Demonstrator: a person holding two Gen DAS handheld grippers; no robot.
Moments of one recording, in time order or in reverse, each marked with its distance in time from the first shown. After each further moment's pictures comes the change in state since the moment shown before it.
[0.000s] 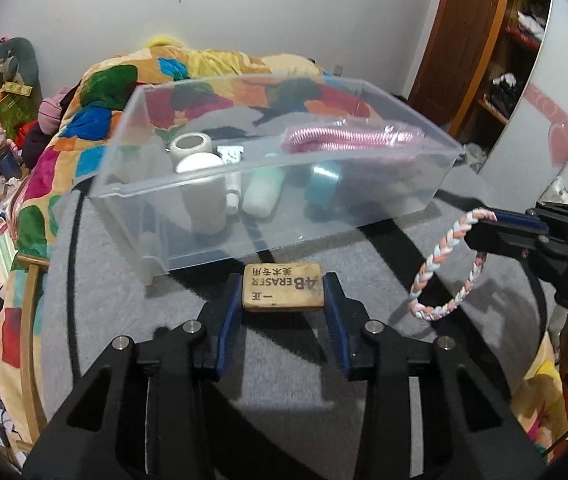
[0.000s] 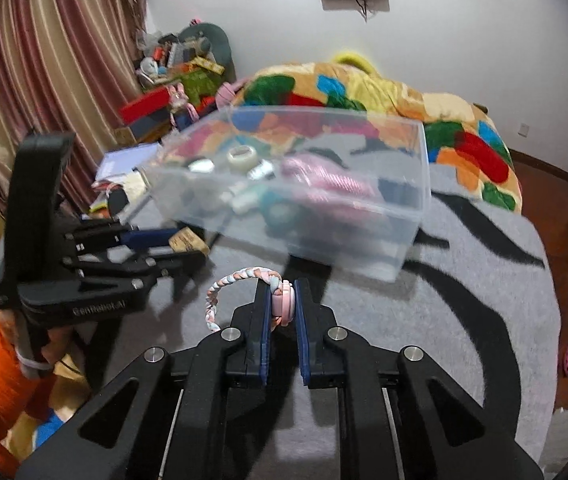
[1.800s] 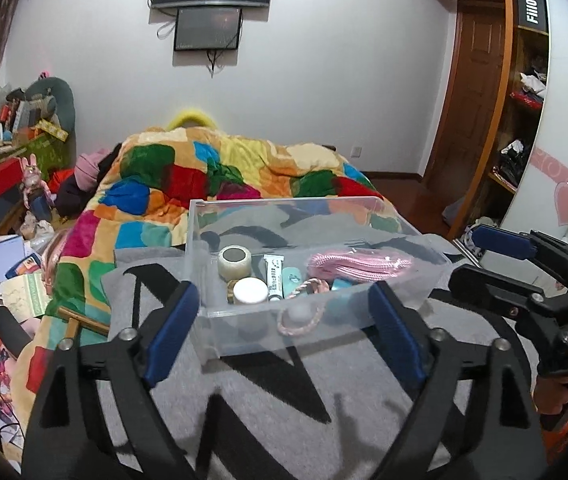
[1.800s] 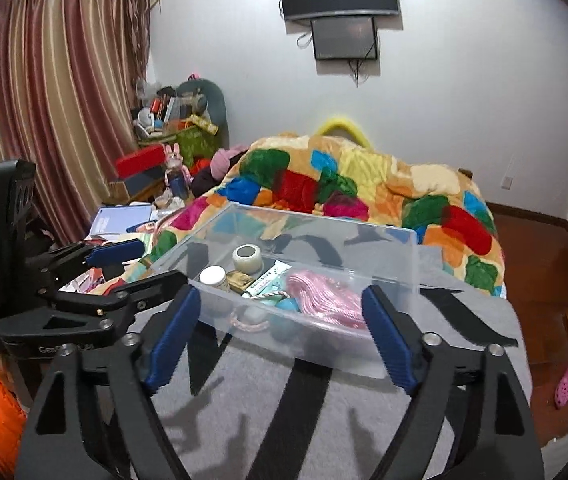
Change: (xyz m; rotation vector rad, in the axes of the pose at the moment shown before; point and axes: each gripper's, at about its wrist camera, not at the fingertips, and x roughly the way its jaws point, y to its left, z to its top) left arm -0.063 0.003 0.027 -0.034 -0.302 0.080; right arm -0.032 0.028 0.036 -0.031 -0.225 -0.087
